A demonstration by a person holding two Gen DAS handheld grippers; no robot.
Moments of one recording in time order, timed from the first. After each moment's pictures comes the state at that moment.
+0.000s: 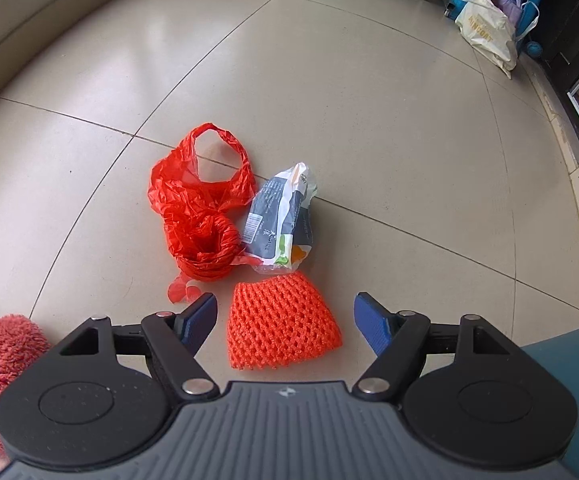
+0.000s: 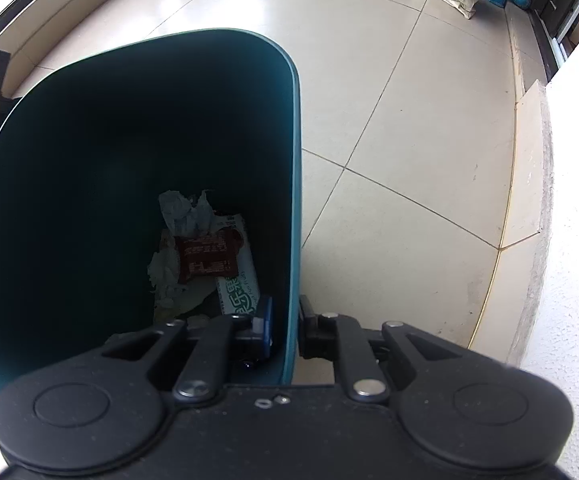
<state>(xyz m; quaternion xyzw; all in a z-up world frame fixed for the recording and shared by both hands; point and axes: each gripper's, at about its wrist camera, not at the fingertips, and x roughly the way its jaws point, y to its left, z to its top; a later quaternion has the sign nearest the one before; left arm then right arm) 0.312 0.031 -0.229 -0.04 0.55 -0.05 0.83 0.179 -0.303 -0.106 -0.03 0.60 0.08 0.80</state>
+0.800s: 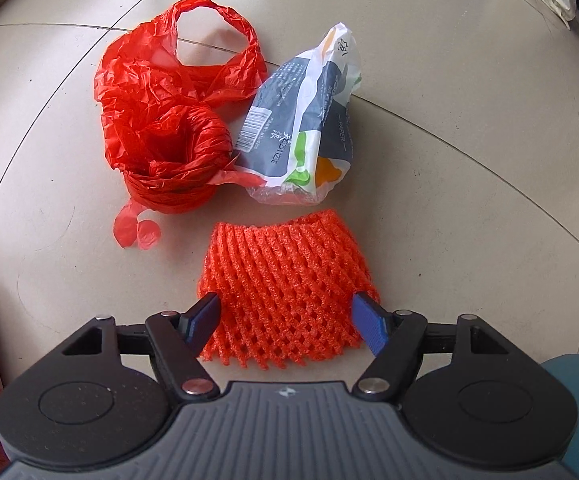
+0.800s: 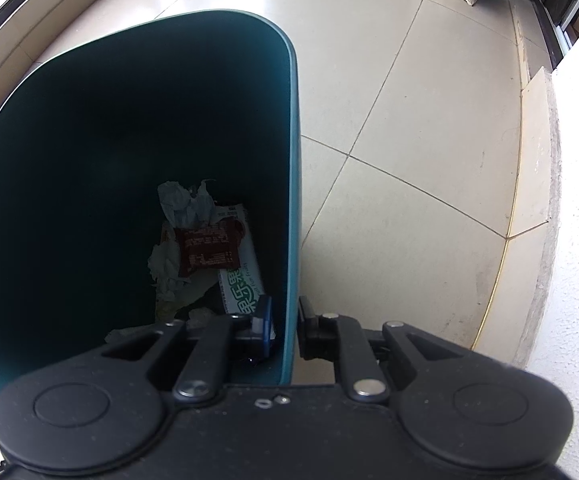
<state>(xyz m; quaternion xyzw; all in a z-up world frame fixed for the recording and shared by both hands) 0.338 0.014 -0.343 -0.04 0.63 0.00 0.77 0.191 -0.306 -0.113 -0.03 0.61 0.08 0.79</state>
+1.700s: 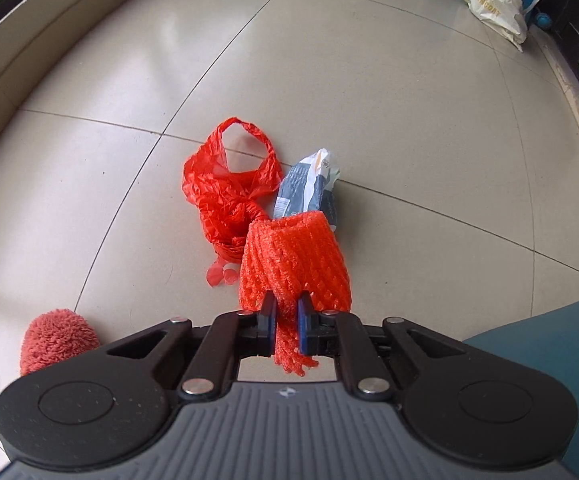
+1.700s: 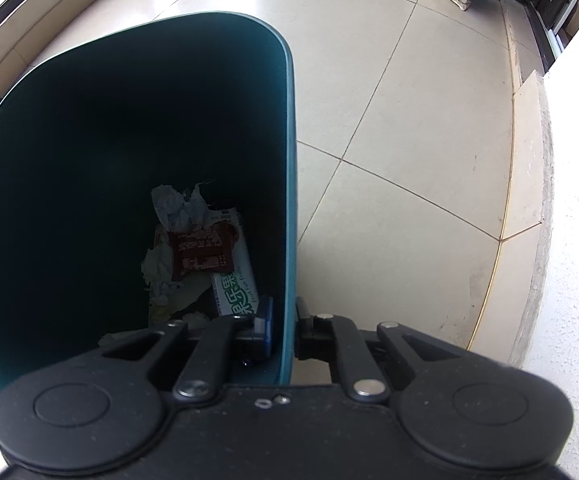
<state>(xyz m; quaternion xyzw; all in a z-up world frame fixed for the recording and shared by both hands) 0.301 0.037 -0.188 0.01 0.57 -0.03 0.82 0.181 -0.300 -0.118 -0.03 0.60 0.07 0.80</state>
